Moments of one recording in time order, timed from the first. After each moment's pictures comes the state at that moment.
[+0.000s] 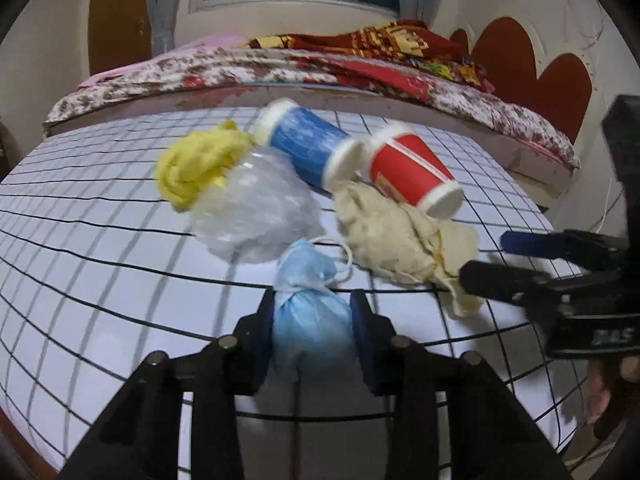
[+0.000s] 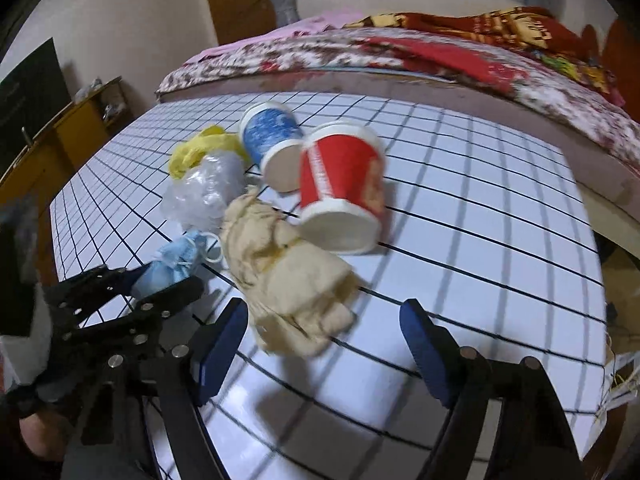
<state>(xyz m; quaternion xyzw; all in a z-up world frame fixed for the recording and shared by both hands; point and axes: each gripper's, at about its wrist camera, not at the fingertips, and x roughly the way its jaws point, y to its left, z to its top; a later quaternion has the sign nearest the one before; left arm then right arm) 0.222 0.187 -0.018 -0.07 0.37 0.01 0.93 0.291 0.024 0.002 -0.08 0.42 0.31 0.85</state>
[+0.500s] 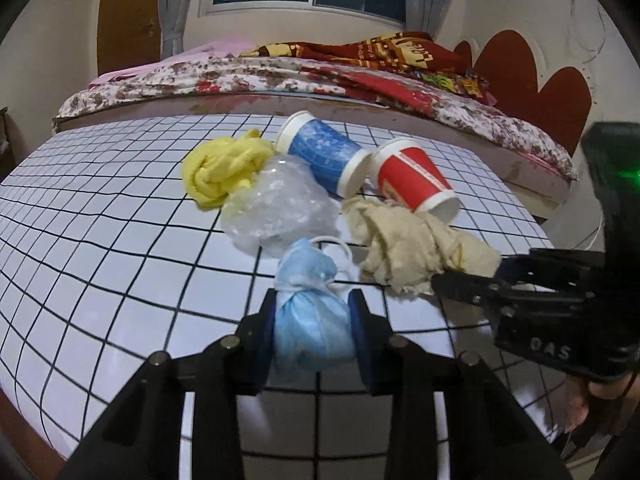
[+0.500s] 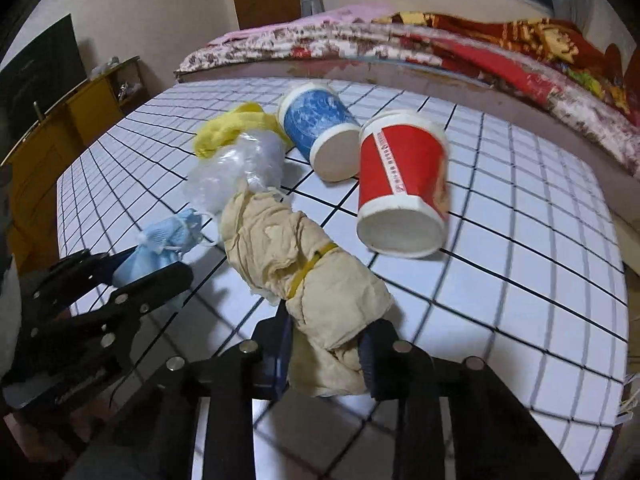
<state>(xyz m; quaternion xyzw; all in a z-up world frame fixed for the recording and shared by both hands) 0.205 0.192 -0.011 -0.08 0.36 0.01 0.93 0.265 0.038 -0.001 -0.11 0.41 0.32 0.85</state>
